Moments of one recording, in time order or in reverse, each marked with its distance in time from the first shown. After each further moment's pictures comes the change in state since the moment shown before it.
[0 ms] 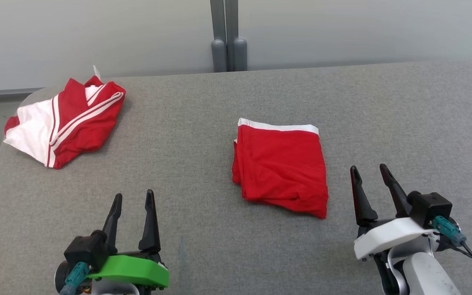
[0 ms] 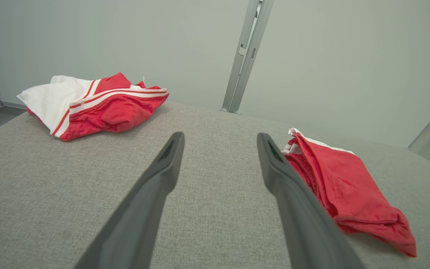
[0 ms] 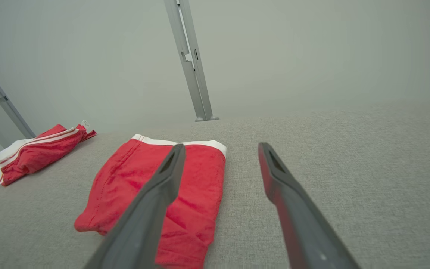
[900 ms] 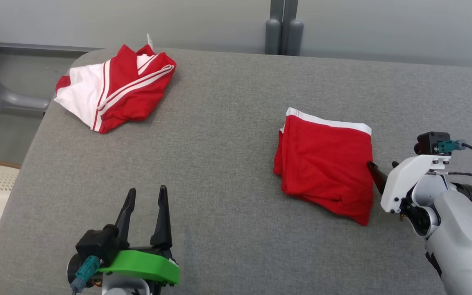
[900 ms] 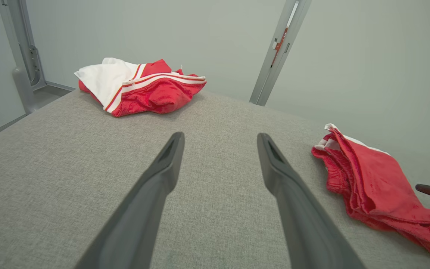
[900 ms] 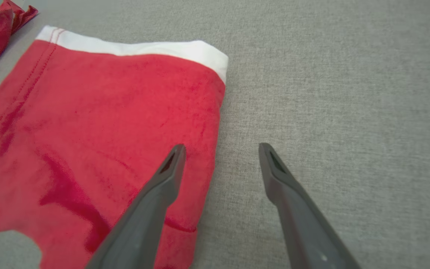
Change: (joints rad) left arm -0.027 0.000 -0.059 0.011 -0.028 0.004 0.000; right arm -0.381 -0.202 0.126 0.466 0.293 0.000 0.488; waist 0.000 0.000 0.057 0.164
